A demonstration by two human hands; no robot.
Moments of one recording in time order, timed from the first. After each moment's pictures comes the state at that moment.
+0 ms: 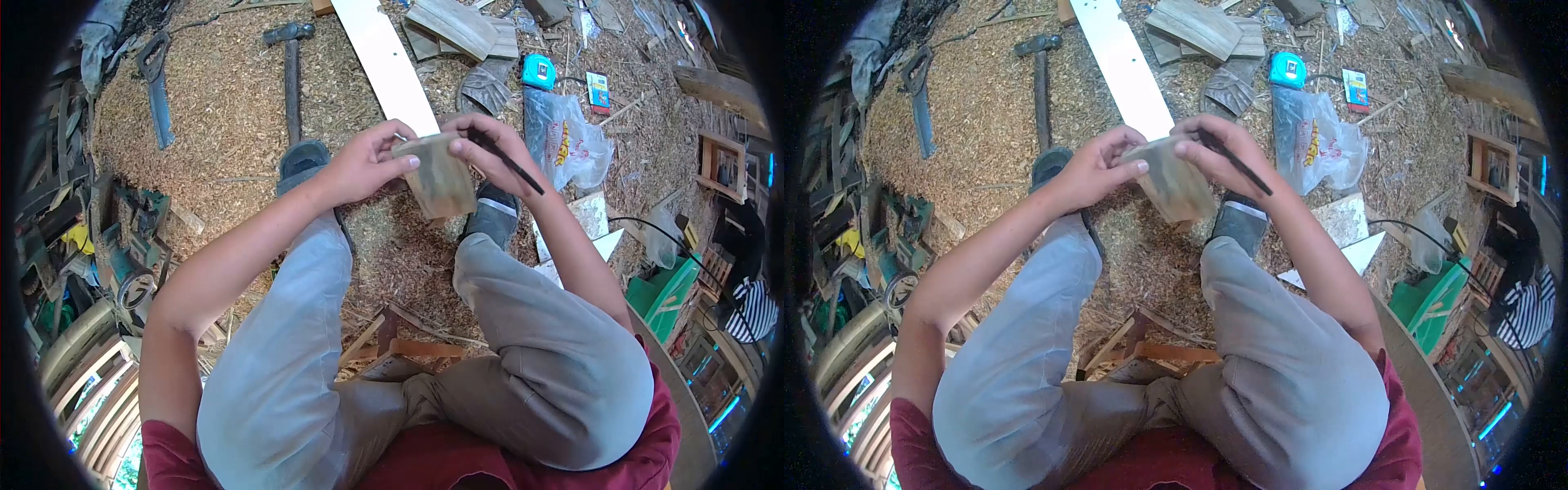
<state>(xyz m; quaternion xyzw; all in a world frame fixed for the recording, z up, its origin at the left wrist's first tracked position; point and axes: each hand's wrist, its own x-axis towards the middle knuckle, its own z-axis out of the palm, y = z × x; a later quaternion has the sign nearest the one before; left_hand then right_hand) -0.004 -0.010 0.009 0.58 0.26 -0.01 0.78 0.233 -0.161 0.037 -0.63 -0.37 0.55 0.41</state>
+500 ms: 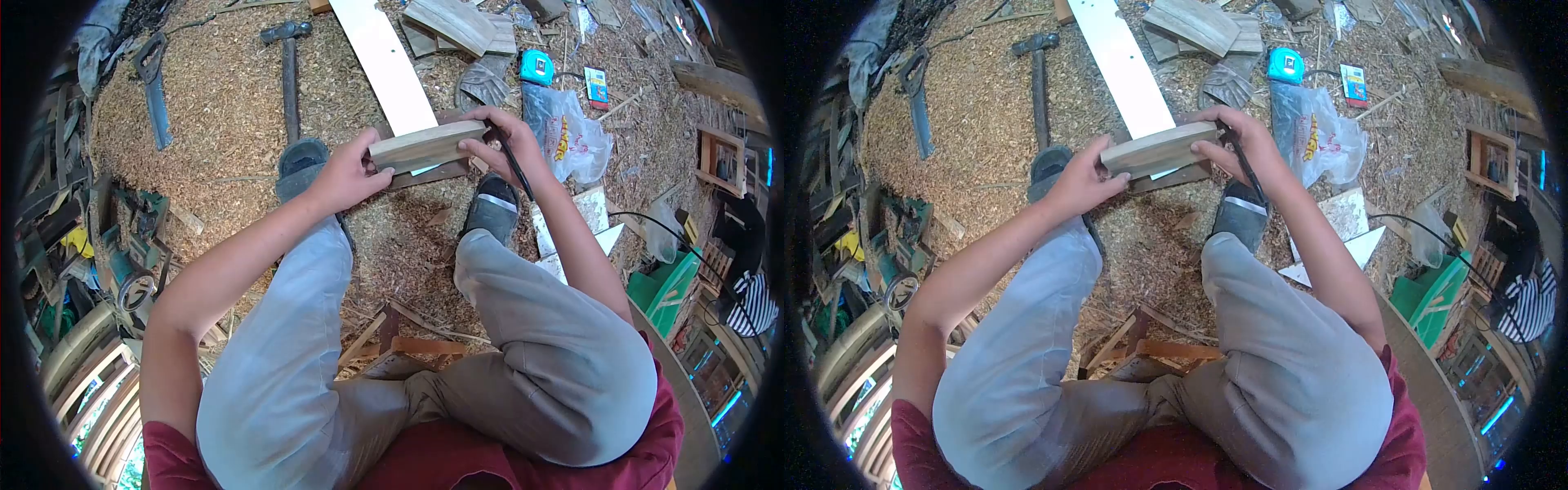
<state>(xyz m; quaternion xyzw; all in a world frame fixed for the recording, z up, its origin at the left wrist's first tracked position) -0.037 -0.014 -0.004 0.73 0.30 0.00 0.61 0.248 -0.171 0.031 -0.69 -0.47 0.42 0.36</state>
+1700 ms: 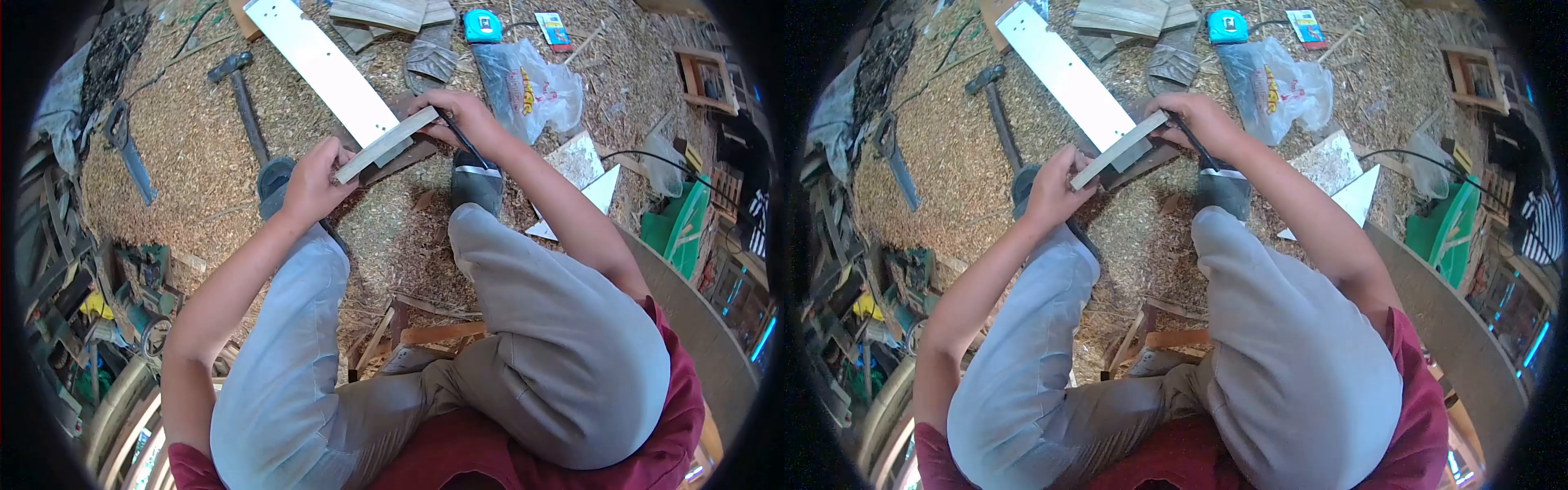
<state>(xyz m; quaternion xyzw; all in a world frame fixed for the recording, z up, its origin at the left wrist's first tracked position) -0.030 -0.016 -0.003 0.85 0.21 0.01 0.48 0.255 -0.188 -0.017 -0.65 -0.55 0.35 0.38</state>
